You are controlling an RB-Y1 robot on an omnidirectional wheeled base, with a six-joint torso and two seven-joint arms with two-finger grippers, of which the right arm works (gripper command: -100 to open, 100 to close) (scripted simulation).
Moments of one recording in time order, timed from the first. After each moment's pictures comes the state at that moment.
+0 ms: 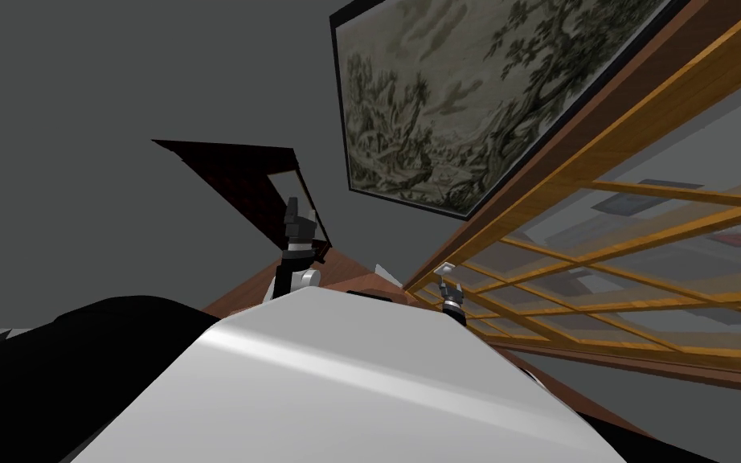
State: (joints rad) arm -0.04 -0.38 -0.10 -0.39 -0.26 -1.03 1.27
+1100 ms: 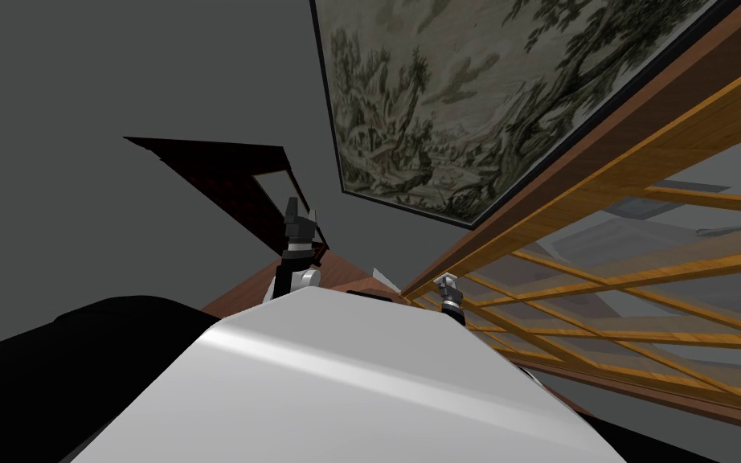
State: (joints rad) arm -0.04 -0.37 -0.11 -0.39 -0.26 -1.03 1.28
